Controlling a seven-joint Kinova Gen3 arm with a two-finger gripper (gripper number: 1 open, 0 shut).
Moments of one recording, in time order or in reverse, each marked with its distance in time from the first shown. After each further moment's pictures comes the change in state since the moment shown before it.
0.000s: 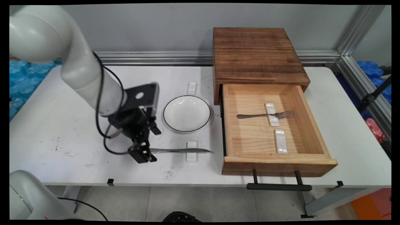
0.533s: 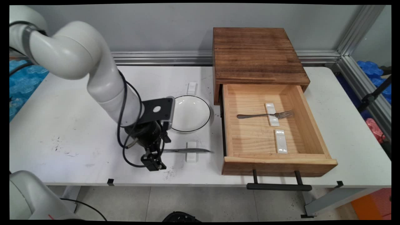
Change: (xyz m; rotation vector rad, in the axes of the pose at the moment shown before) arm 0.021 0.001 0.042 -0.018 -0.033 0.044
